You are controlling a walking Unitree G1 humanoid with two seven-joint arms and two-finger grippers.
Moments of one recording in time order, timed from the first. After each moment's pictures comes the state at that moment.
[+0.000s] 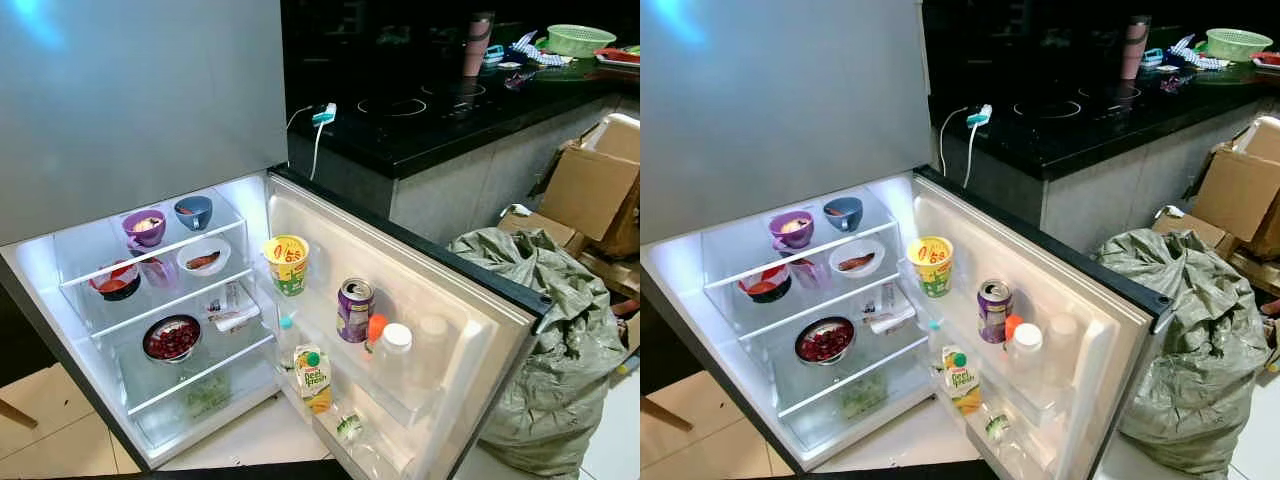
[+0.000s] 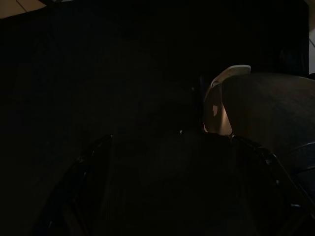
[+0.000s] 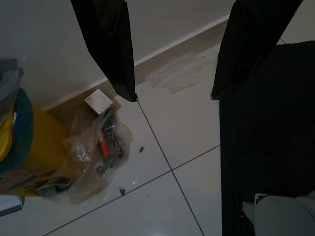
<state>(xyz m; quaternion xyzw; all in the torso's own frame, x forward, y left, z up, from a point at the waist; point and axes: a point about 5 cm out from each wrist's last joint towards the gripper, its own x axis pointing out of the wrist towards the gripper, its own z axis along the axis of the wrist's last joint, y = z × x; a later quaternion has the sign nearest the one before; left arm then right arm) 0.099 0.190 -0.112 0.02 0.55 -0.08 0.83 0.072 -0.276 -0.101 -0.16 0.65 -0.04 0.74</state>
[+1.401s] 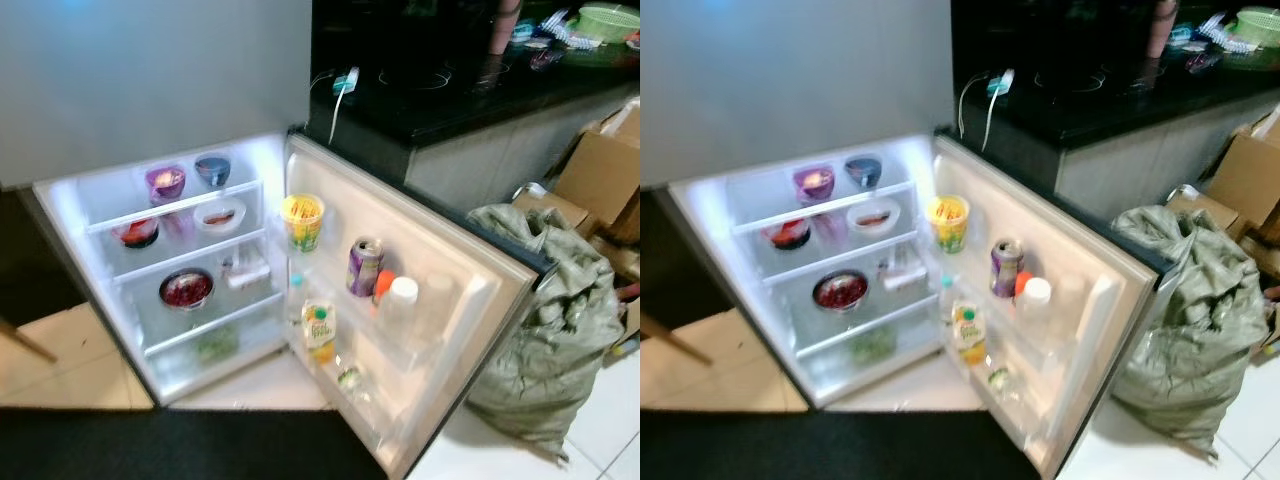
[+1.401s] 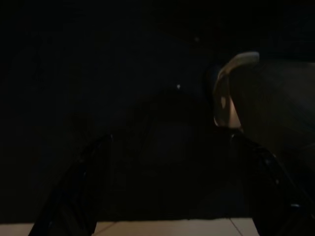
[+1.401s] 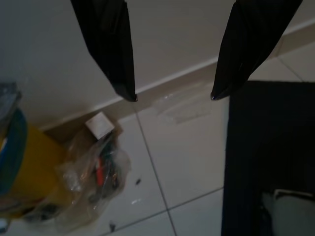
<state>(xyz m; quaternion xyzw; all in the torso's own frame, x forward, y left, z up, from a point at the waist) 0.102 0.194 -0.111 0.03 0.55 -0.07 0.84 0.074 -0.274 -0.101 -0.16 0.64 -0.04 0.75</state>
